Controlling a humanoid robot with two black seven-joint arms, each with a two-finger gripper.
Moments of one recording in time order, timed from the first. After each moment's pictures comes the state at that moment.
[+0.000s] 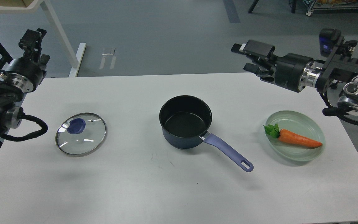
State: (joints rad) left arm -0.93 0.57 -0.19 -0.76 0.11 0.15 -0.48; right arm 1.11 -0.80 0.22 1.35 -0.39 0.08 0.22
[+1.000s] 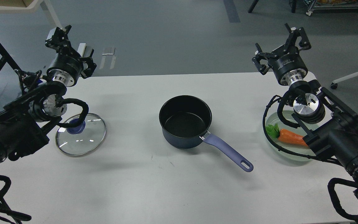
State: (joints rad) left arm -0.91 0.35 -0.38 -0.61 -0.27 -0.16 -0.47; right arm 0.77 -0.20 0.92 0.68 0.12 0.23 0.27
